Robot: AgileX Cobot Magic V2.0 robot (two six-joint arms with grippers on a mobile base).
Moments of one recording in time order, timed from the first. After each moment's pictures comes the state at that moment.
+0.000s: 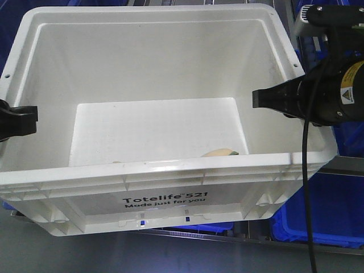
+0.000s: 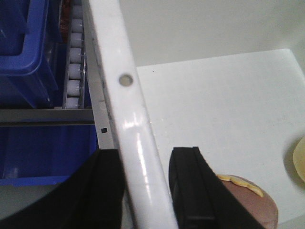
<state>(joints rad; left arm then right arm) -0.44 0.88 -0.91 0.19 0.80 -0.40 0.63 1.18 -1.09 -0.45 0.93 0.65</state>
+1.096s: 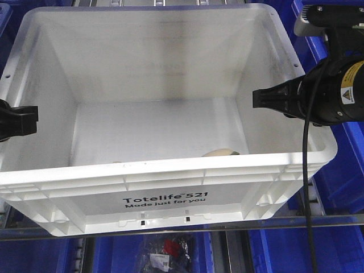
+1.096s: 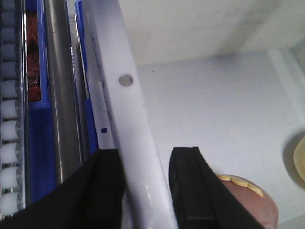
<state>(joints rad) -0.44 0.88 -0.91 0.19 0.80 -0.40 0.63 1.18 -1.09 -0.45 0.93 0.65</state>
